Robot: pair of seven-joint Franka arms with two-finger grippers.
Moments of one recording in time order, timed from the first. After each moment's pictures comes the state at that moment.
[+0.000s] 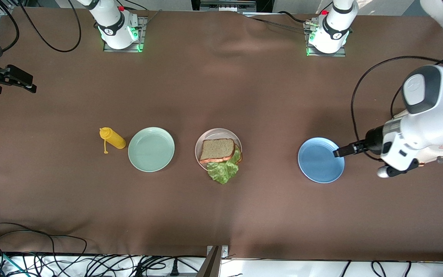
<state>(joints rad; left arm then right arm) 0.21 0.35 -0.29 -1.56 -0.22 1.86 -0.34 0.13 0.03 -0.16 -1.54 0.00 1.51 -0.08</state>
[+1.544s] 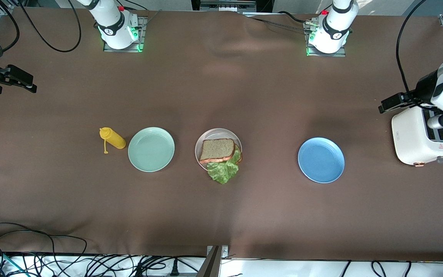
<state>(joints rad) -0.06 0.08 0.06 -1.55 -0.08 1.52 -0.23 0.13 0.03 -0.16 -1.54 0.00 1.51 -0.08</state>
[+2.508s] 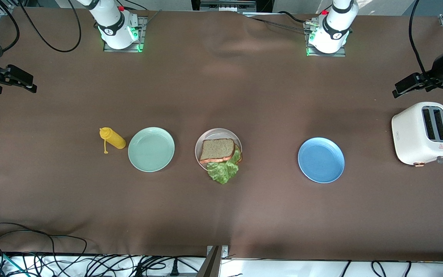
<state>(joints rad) -0.06 0.02 0.06 -1.56 -0.02 1.48 -0.23 0.13 0.03 -0.16 -1.54 0.00 1.51 -0.08</state>
